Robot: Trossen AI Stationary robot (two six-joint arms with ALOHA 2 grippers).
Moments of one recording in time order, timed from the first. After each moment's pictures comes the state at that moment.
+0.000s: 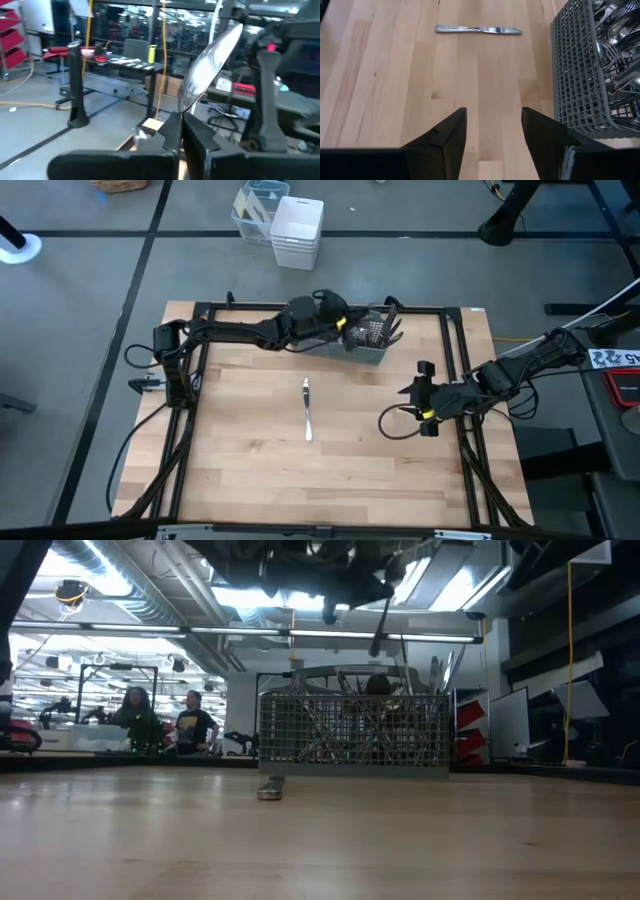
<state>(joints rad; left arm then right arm) 0.27 1.82 1.35 0.52 -0.11 -0.11 0.47 1.02 1.03 -0.94 0.40 0.26</state>
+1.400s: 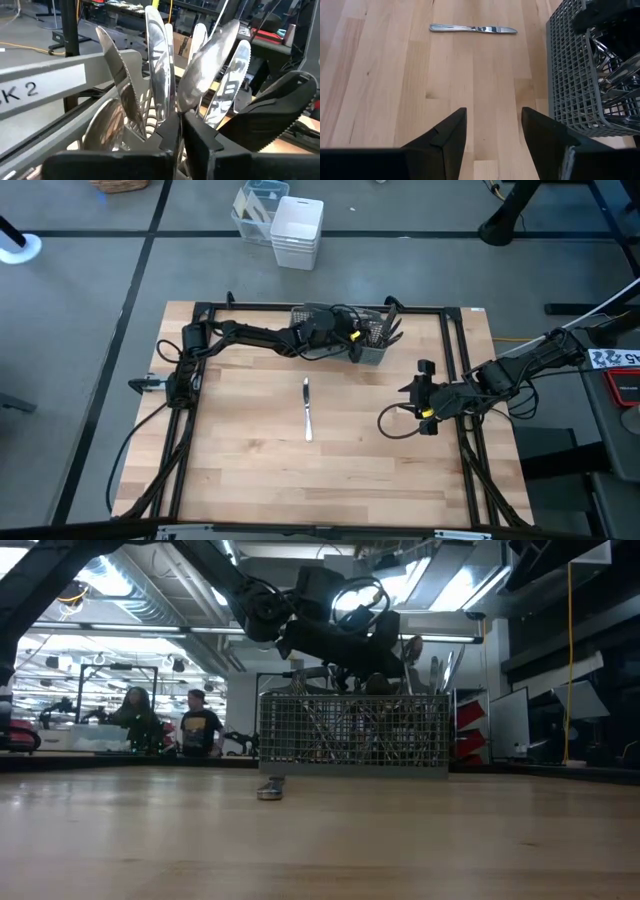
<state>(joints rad) 0.31 2.06 1.35 0.53 -0.06 -0.22 0.46 1.02 1.03 -0.95 0.42 0.26</state>
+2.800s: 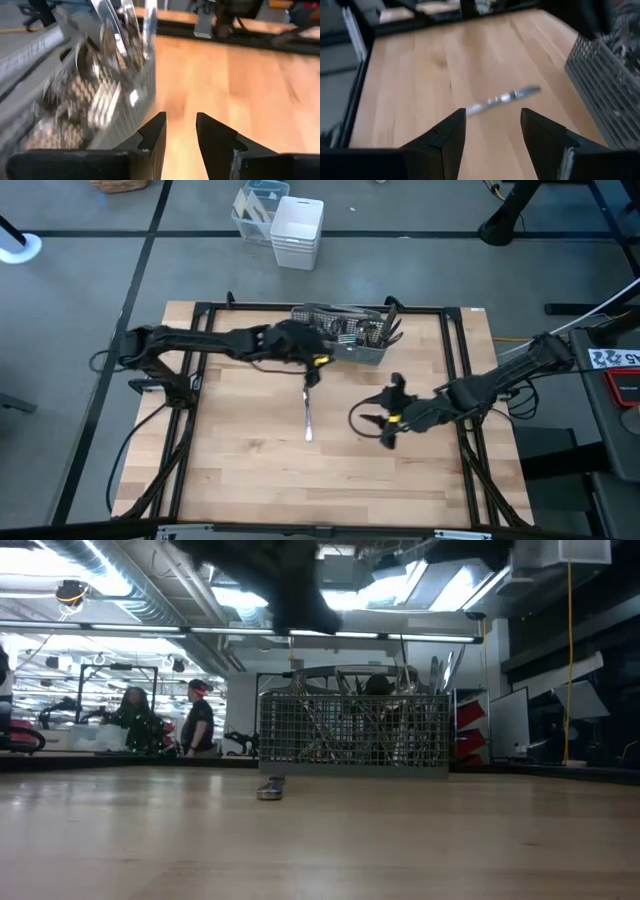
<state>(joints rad) 0.18 1.56 1.16 -0.10 -0.06 -0.02 0.46 1.24 1.03 -0.44 0.51 0.47</state>
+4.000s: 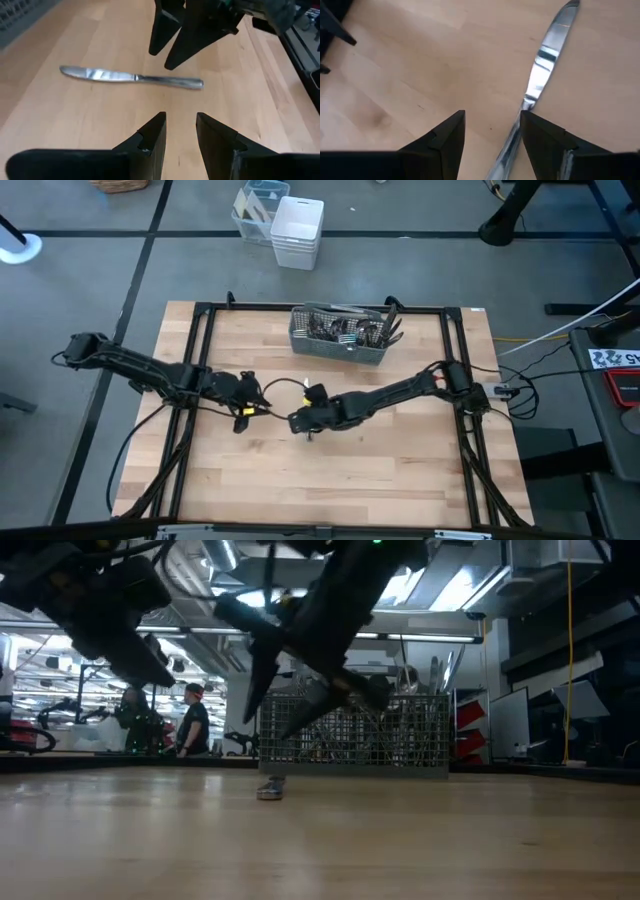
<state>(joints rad) -0.17 0.88 0.36 -0.06 -0.07 -0.30 0.22 2.14 1.62 -0.49 0.38 1.25</state>
